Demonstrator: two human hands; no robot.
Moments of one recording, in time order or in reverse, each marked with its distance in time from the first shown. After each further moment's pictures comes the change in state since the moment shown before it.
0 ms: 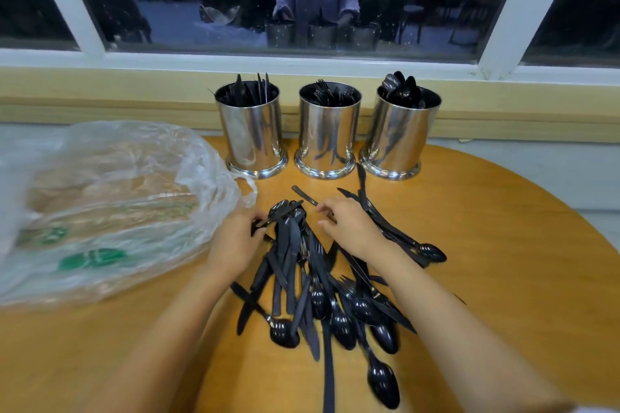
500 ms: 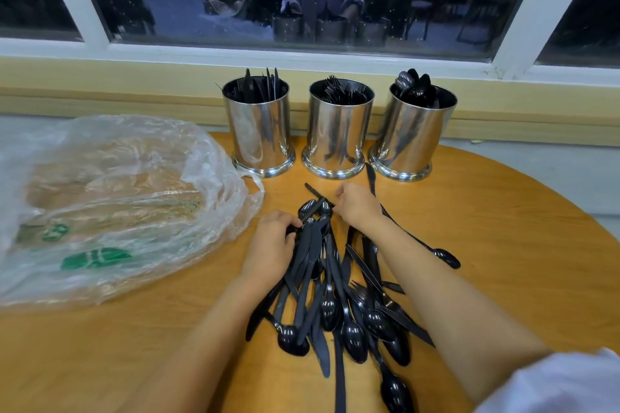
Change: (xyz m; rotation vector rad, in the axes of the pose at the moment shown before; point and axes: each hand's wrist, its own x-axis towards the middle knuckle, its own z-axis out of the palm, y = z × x) left_hand -0.001 0.018 0.033 -0.062 0.008 0.072; right_hand 0.054 0.008 0.004 -0.086 0.028 0.288
